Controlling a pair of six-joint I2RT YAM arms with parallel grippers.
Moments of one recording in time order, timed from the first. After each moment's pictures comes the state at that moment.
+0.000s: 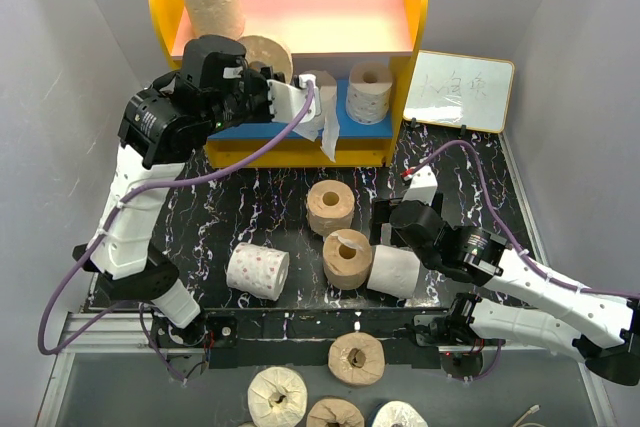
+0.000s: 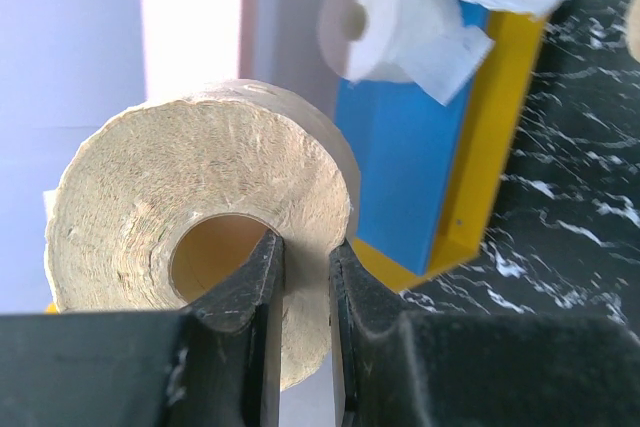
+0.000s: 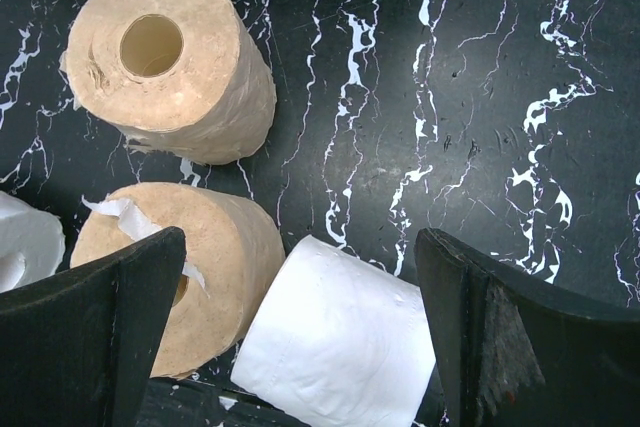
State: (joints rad) left arm -0.72 1.61 2.40 -1.33 -0.13 1.08; right arm 1.01 0.83 0.83 -0.73 0.61 0.62
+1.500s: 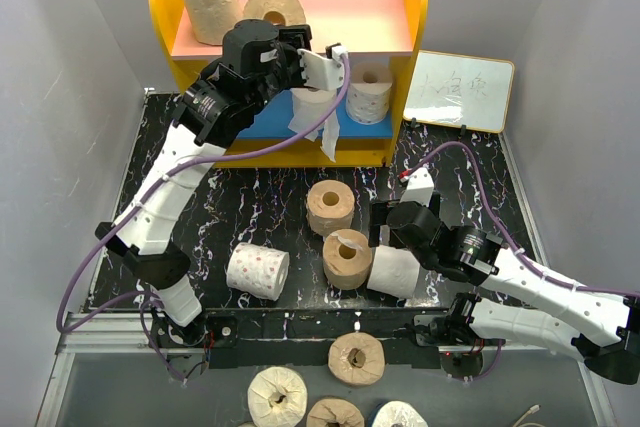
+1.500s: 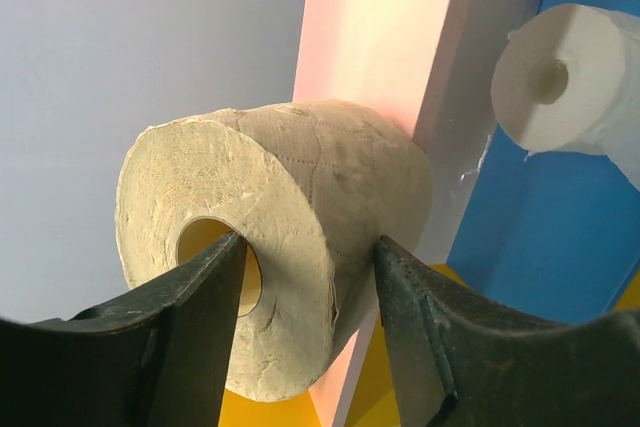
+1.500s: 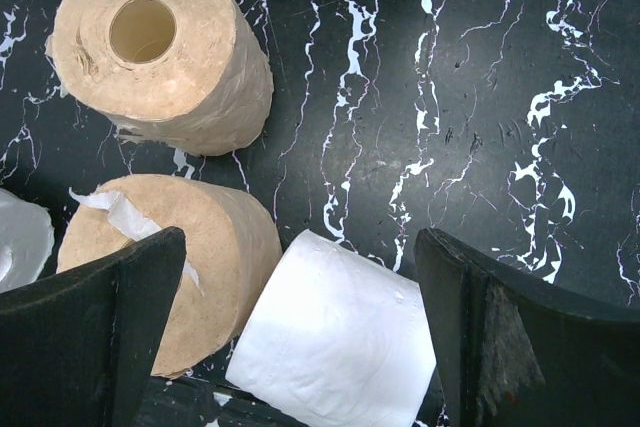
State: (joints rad) left arm -0.71 1.71 2.28 -0.82 -0.30 1.22; right arm 1.01 0.84 0.82 -0.73 0.60 0.62
